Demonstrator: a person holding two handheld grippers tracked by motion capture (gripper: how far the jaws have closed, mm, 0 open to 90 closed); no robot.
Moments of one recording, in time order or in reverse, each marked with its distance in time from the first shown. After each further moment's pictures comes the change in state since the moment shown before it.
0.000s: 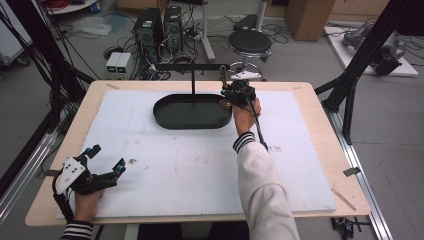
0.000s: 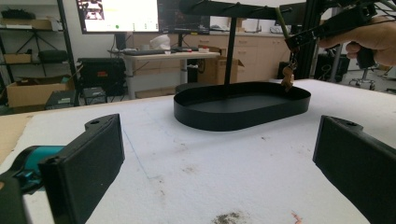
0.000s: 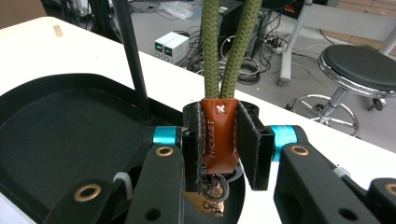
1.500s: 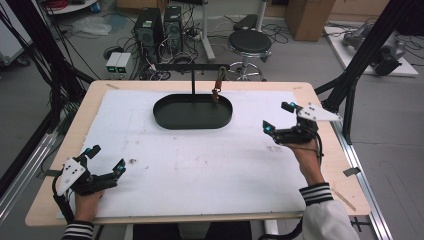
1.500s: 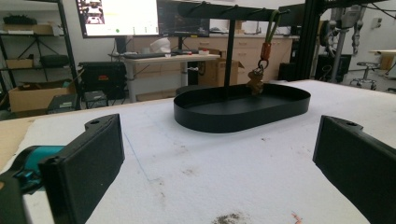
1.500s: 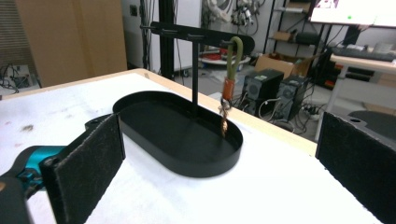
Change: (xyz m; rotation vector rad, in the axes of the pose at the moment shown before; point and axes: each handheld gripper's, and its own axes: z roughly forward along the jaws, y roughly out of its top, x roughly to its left) left arm -0.001 0.000 -0.001 -0.011 0.000 0.016; right arm -0.051 -0.086 -0.185 -0.338 0.235 -0.054
